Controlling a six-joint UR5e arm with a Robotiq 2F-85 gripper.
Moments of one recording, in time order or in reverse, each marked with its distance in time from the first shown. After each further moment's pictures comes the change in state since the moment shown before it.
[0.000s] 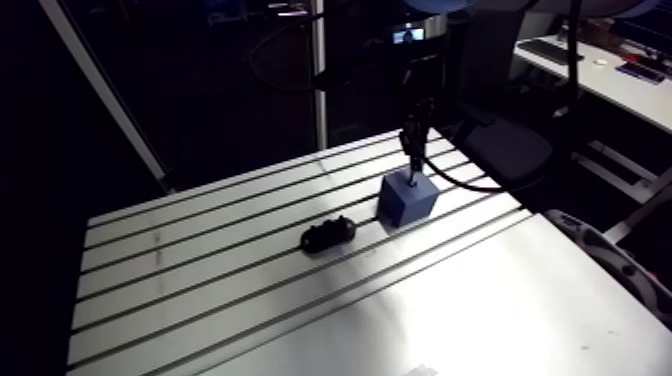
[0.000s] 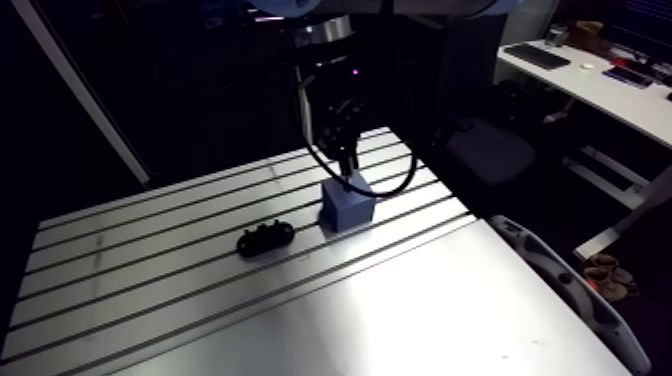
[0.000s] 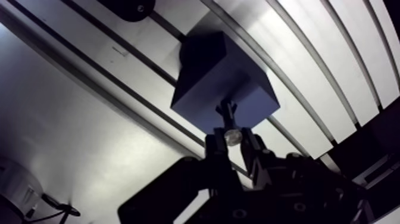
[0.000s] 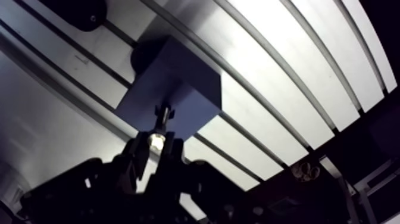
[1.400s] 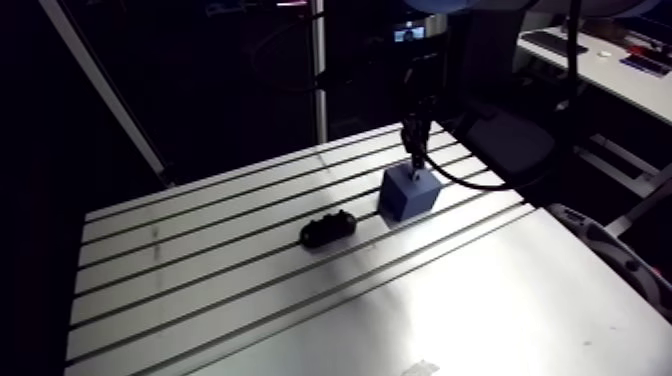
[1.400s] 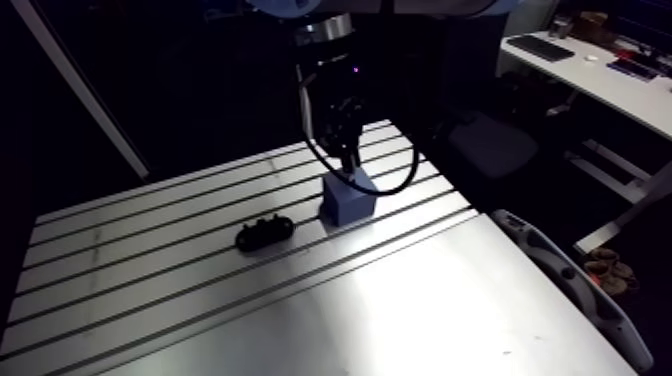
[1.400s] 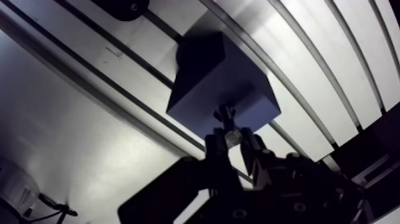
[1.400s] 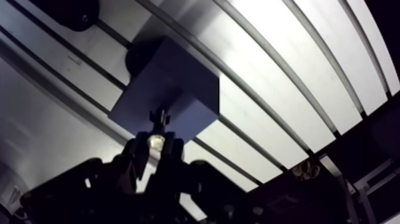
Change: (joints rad) arm 0.000 0.024 0.000 -0.015 -0.014 -0.001
